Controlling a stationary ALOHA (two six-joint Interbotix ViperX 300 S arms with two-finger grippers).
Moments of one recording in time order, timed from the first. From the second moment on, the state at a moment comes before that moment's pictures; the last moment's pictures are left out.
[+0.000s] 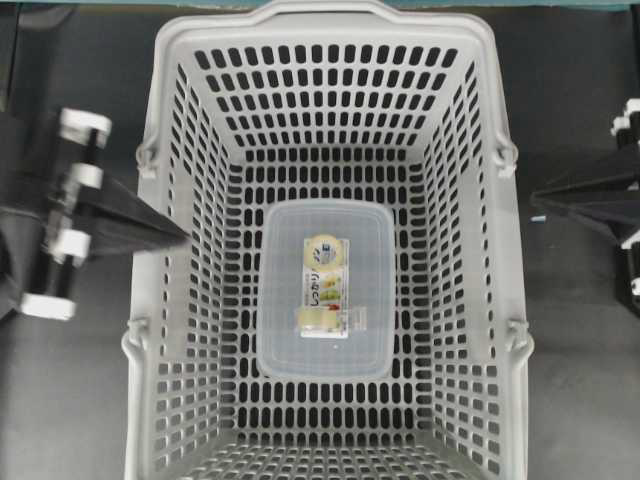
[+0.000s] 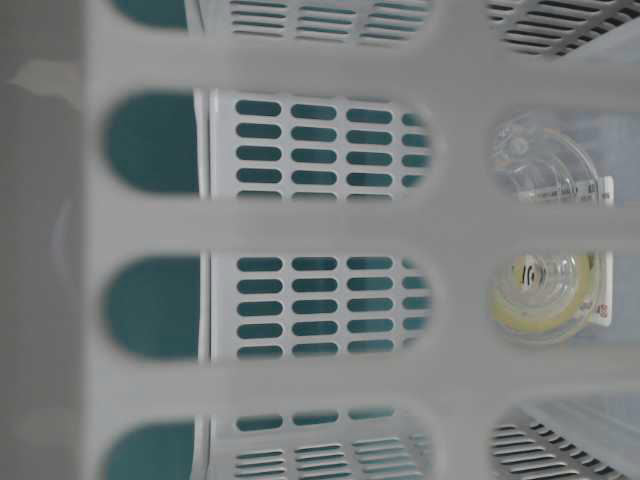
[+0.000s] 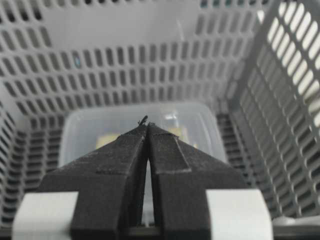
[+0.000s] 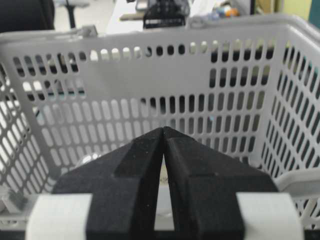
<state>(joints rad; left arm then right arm) -0.11 -0.67 0.71 0.04 0.33 -0.02 0.00 -0.98 1.15 0.02 -0.07 0.04</state>
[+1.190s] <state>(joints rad) -0.15 0.00 0.23 0.04 0.79 -0.16 0.00 -1.05 1.13 0.02 0.06 0.06</state>
